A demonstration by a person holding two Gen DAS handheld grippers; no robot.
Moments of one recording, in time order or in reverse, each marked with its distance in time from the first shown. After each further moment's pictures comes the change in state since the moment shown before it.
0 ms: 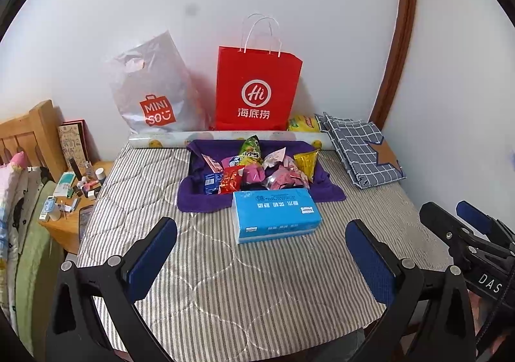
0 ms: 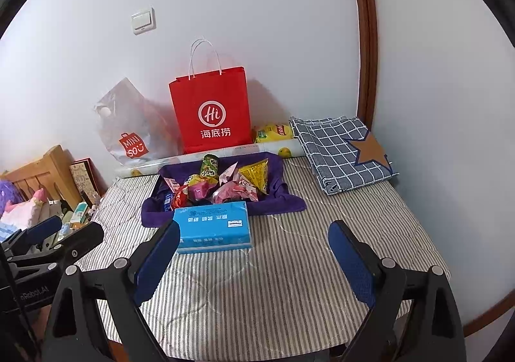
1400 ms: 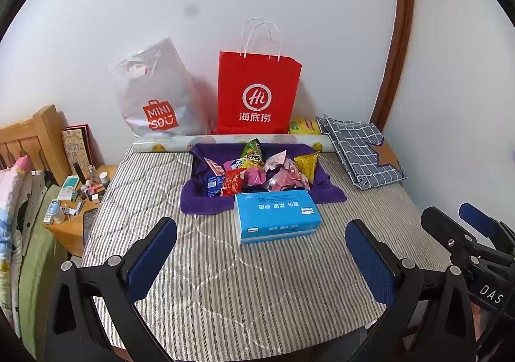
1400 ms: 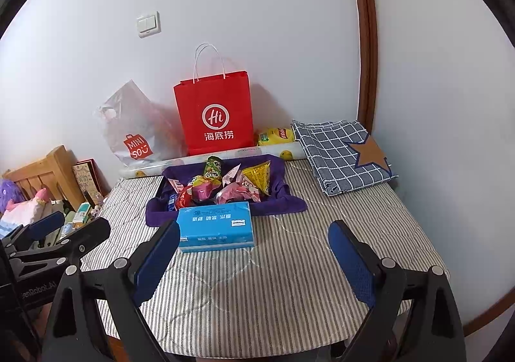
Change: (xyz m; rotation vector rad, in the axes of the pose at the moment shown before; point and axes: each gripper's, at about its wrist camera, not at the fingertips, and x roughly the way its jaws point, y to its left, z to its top) left arm -0.008 -0.005 0.000 0.009 -0.016 0.015; right arm -0.012 0.003 -0.001 -0.006 -0.010 0.008
